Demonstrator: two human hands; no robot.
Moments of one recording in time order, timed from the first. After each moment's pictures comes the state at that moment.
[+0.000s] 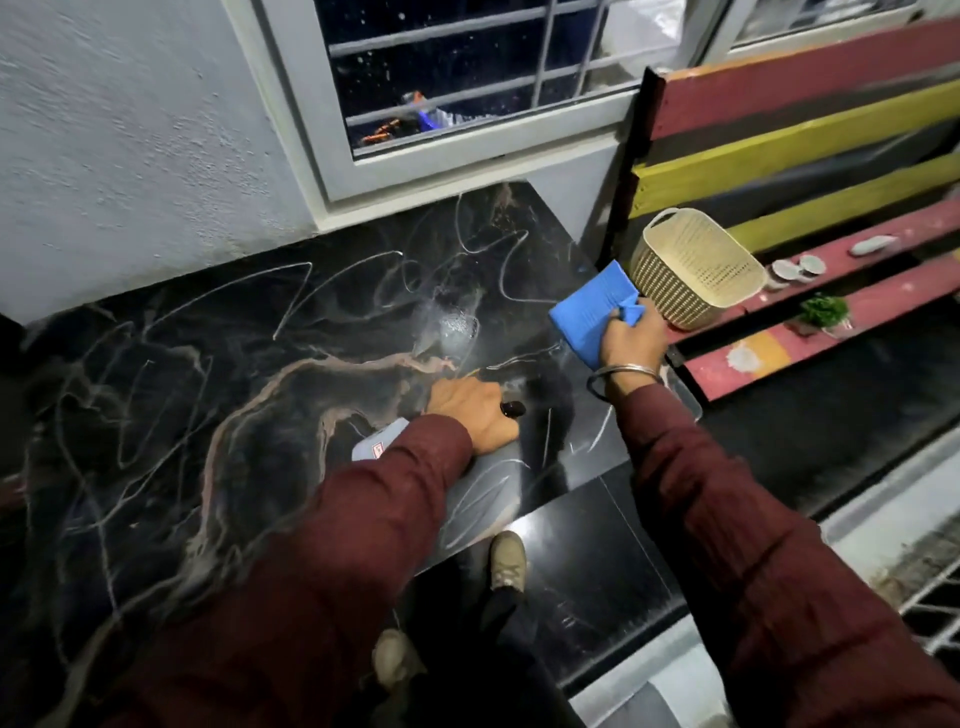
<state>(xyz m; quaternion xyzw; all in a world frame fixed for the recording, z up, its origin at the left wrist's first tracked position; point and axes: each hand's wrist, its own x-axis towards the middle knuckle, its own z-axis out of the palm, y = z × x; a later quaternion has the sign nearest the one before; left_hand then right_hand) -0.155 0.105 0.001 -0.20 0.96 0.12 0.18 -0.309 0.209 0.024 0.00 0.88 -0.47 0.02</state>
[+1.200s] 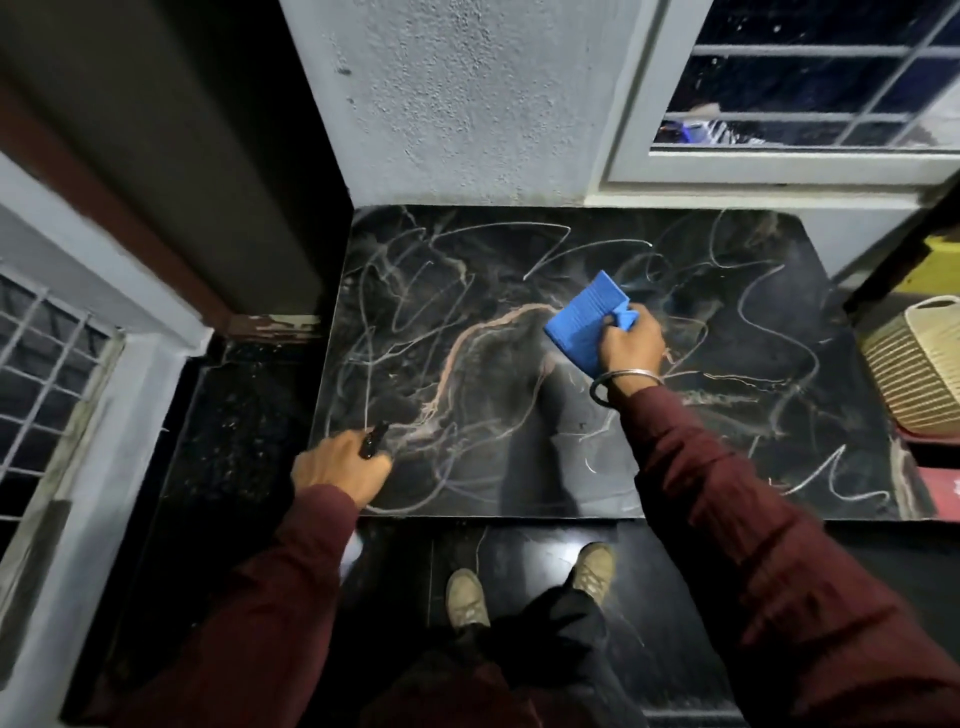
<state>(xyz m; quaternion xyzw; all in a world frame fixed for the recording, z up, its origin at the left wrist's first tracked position) 0.247 0.034 -0.012 -0.69 0.69 0.20 0.10 -0.076 0.052 0.021 -0.21 0.85 -0.44 0.19</state>
